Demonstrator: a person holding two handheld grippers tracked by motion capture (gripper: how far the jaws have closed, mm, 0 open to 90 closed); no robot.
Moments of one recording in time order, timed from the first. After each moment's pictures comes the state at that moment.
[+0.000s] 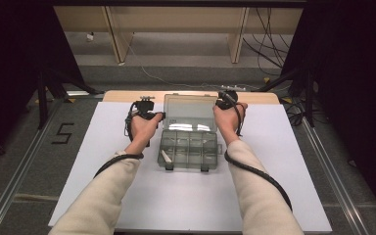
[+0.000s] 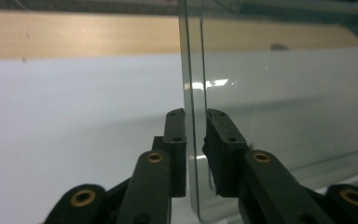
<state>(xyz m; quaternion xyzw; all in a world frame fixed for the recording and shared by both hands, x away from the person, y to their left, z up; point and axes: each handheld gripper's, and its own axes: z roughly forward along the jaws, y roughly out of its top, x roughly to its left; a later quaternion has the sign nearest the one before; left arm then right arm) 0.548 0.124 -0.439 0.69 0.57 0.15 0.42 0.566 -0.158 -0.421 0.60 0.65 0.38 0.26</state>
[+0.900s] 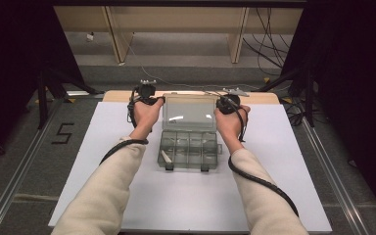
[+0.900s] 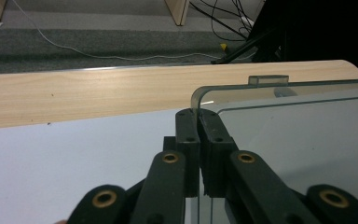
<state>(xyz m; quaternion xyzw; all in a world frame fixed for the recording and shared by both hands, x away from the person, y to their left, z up) 0.569 0.116 -0.407 0.69 0.56 0.19 0.42 0.540 -0.160 -0.414 0.57 0.65 0.42 0.28</state>
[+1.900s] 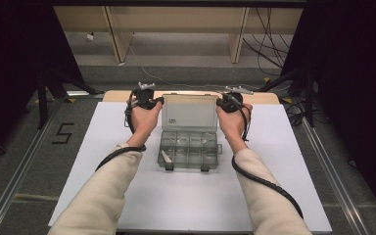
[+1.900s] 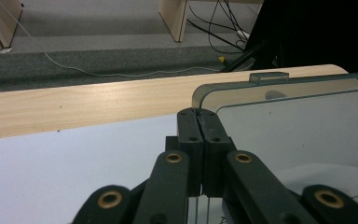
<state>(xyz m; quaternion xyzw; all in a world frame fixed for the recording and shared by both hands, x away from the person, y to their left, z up) 0.544 0.115 -0.401 0.67 0.55 0.23 0.45 0.539 -0.166 -0.404 0.57 0.65 0.43 0.26</state>
